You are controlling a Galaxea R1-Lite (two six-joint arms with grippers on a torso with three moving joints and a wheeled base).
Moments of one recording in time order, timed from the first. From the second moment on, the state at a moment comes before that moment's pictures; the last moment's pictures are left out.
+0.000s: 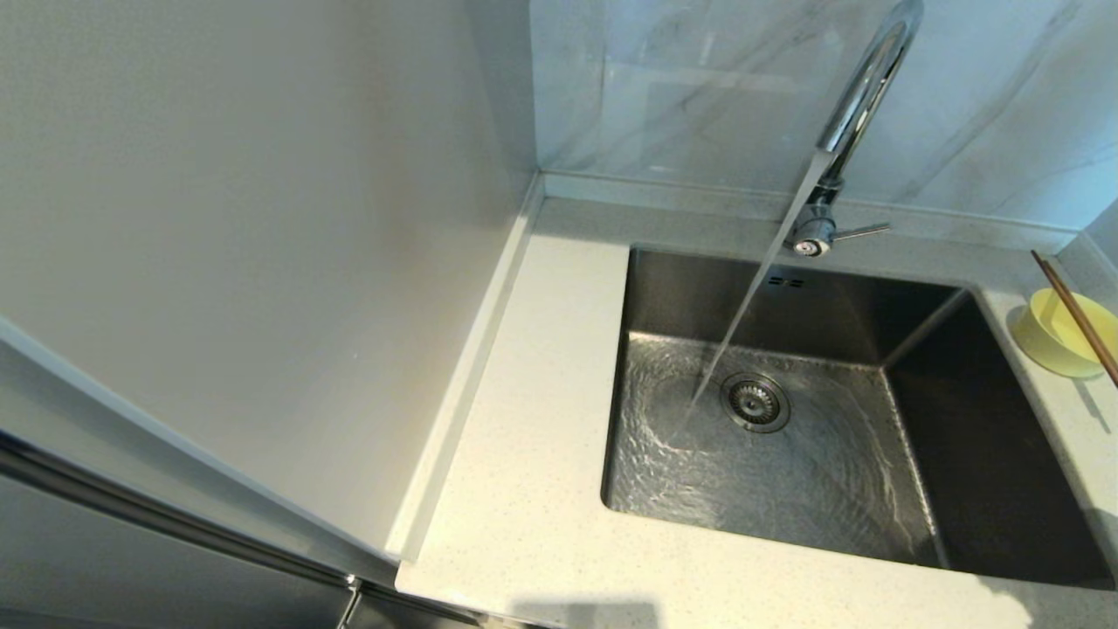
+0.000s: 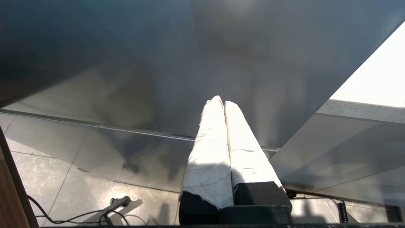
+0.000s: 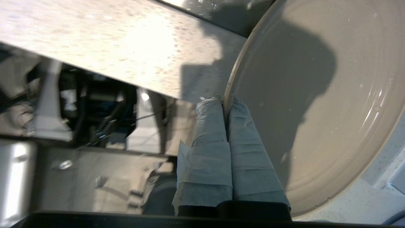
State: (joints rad) left arm 0.00 0.00 0.00 0.00 0.00 0.00; right arm -0.21 0.86 -0.81 0.77 0.07 -0.29
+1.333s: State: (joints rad) left arm 0.00 0.00 0.00 0.00 0.00 0.00; right arm -0.32 1.19 -0.57 0.15 -0.11 -0.34
